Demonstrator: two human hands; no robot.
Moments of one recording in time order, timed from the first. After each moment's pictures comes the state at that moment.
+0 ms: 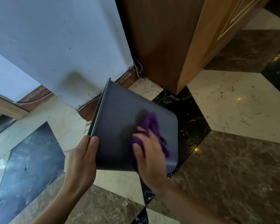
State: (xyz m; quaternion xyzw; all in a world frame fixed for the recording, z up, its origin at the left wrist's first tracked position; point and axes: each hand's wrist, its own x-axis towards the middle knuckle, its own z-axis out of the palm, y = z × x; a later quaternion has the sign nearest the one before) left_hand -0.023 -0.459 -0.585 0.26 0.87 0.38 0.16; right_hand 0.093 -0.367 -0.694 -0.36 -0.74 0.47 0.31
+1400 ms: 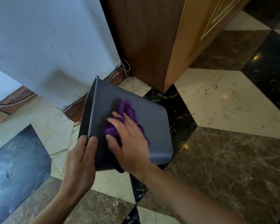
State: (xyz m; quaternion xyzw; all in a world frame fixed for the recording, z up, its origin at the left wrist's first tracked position) left_hand -0.004 -0.449 -0.594 0.27 0.85 0.41 0.17; right_hand 0.071 -0.349 -0.668 -0.30 -0.82 0.39 0.29
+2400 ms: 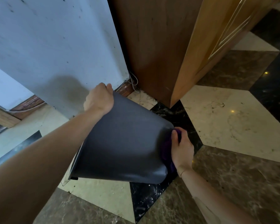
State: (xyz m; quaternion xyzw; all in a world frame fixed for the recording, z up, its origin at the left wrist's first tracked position) left_hand -0.113 -0.276 -0.566 0.29 0.94 0.17 0.05; right_hand 0.133 -0.243 -0.741 -0.54 -0.64 0.45 0.31
